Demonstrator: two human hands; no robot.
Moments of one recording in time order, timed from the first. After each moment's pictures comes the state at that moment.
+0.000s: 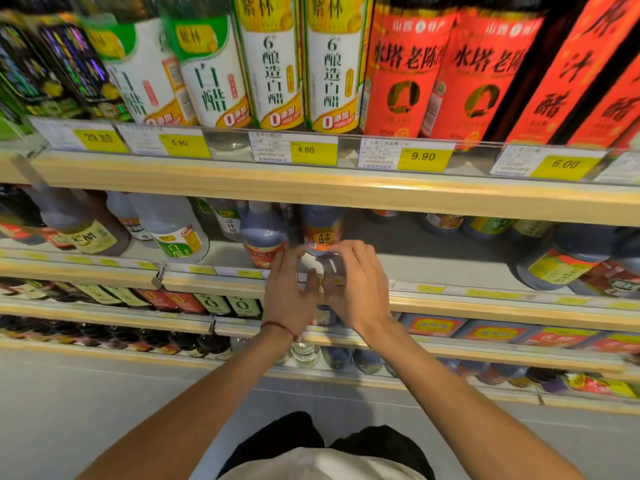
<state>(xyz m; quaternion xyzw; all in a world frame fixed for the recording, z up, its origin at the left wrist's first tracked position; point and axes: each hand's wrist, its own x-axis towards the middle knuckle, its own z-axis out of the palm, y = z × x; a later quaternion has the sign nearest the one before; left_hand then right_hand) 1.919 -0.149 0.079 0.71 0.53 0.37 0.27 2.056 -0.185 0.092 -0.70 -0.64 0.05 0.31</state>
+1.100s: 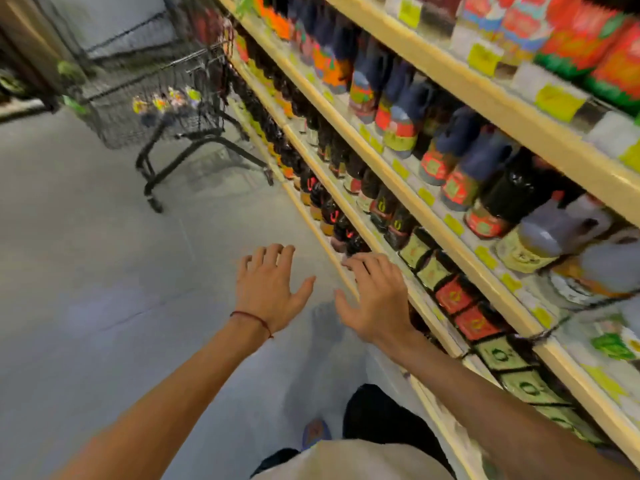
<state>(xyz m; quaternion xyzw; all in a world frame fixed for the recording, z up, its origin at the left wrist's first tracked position) 1.290 -0.269 0.112 0.49 0.87 0.08 -0.05 1.465 -0.151 0.096 -0.27 -0.91 0.12 0.27</state>
